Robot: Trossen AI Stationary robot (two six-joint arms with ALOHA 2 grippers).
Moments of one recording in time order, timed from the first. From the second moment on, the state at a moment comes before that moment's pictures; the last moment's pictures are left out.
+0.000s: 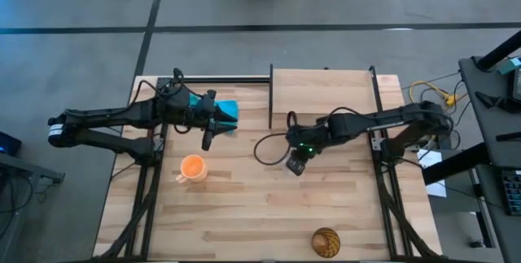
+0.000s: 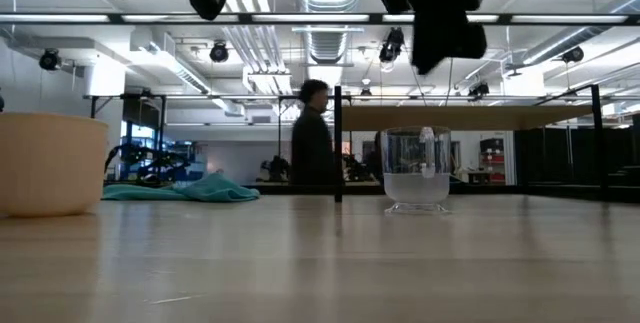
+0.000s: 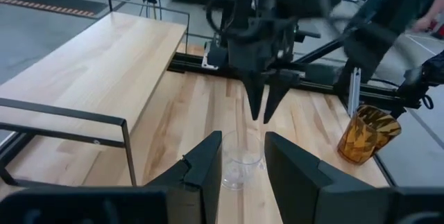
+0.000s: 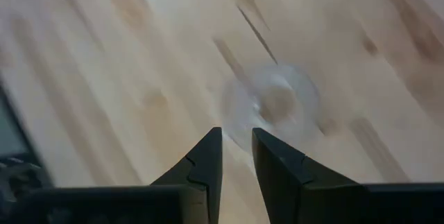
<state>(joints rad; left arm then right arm) 0.16 0.96 0.88 -0.17 0.17 -0.12 0.10 1.57 1.30 -0.89 -0.04 0.71</state>
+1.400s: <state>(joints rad) 0.16 0.90 0.89 -0.17 0.17 -0.12 0.10 1.71 1.43 -1.08 -0.04 0.74</state>
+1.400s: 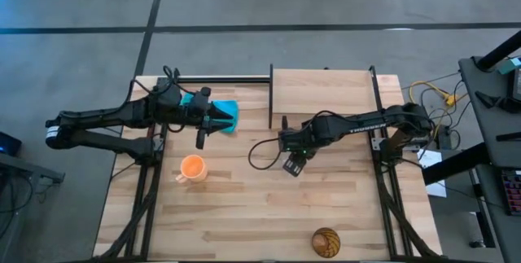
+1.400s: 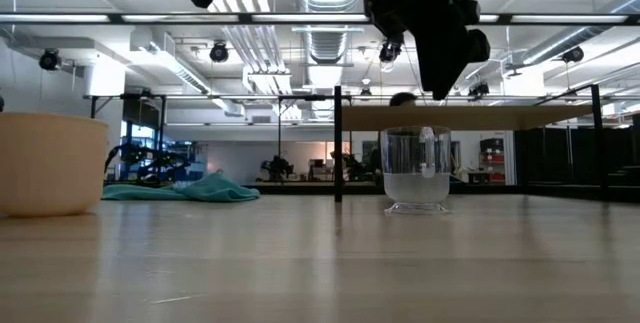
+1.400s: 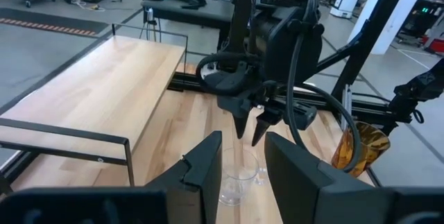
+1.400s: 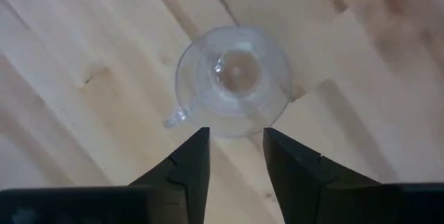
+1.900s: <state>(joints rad) 0.04 1.03 0.88 -0.16 0.15 -0.20 0.10 1.68 1.43 -1.14 -0.09 0.76</state>
